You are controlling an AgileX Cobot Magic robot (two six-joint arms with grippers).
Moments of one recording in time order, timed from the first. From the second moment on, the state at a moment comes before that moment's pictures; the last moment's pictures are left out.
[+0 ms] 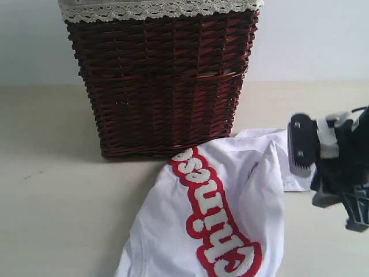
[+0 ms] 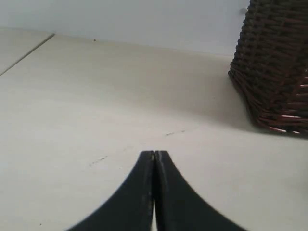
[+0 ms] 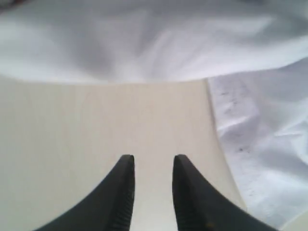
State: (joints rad) left arm 0.05 0.01 0.00 0.05 0.37 -0.13; right arm 0.20 1.57 -0.81 0.15 0.74 -1.27
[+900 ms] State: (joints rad) left arm 0.05 0.01 0.00 0.05 0.37 -0.13; right arm 0.17 1.86 -0.78 0.41 0.23 -1.66
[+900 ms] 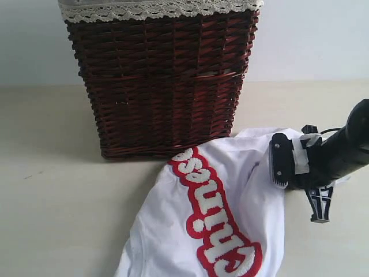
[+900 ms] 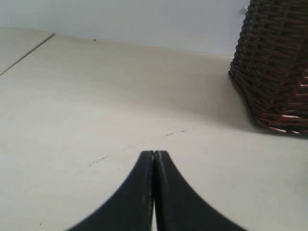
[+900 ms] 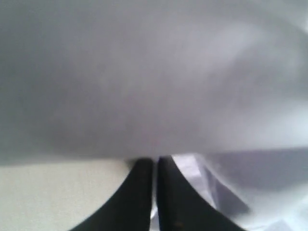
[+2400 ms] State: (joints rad) left arm 0.05 0.01 0.00 0.05 0.37 -0.13; right arm 0.17 1.34 -0.77 -0.50 1.16 -1.42
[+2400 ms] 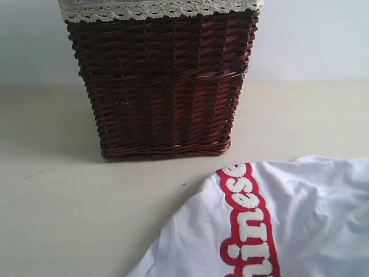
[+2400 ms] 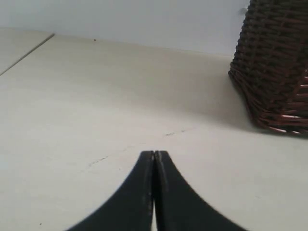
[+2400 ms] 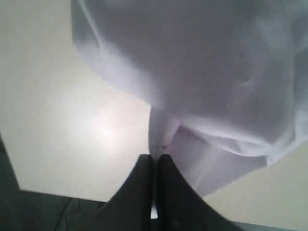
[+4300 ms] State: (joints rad) left arm 0.05 0.01 0.00 0.05 0.37 -0.13; right arm 0.04 1.64 -0.72 0.88 0.73 -1.54
